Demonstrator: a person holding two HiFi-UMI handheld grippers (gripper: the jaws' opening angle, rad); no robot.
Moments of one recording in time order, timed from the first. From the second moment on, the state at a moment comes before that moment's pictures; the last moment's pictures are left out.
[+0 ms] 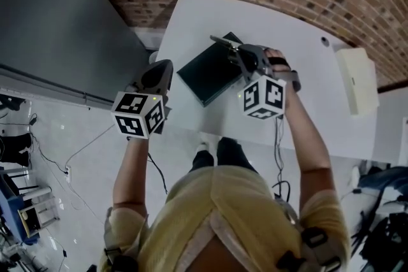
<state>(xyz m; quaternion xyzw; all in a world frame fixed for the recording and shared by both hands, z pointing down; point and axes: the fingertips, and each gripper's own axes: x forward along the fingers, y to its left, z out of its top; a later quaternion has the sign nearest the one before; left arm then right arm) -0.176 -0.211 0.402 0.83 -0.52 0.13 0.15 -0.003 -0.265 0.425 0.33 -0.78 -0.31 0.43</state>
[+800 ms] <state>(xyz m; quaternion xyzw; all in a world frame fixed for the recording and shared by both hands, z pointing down) -0.211 -0.150 0.434 0.82 -0.53 0.12 0.18 -0.061 -0.191 0.458 0.30 -0.80 -0.29 0.43</state>
